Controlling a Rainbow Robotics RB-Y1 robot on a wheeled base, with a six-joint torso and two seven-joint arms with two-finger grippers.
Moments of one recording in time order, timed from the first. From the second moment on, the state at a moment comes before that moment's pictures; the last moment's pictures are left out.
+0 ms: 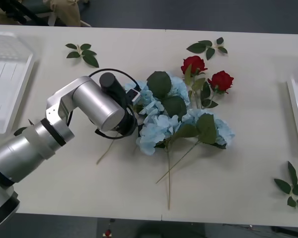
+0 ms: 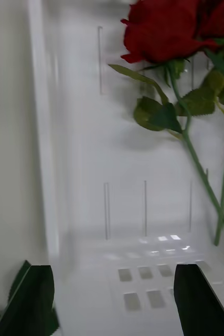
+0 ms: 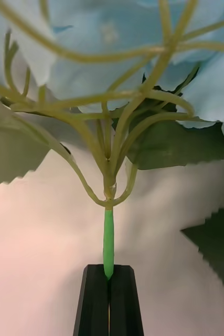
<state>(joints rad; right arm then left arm) -0.07 -0.91 -0.44 -1.63 -0.86 1.40 1.70 -0.71 0.45 -0.70 -1.43 0.55 1.24 -1.38</state>
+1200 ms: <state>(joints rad) -0.28 -0.63 -0.23 -1.88 -0.91 1.41 1.45 -0.71 1.11 -0.08 -1.23 0.64 1.55 -2.31</state>
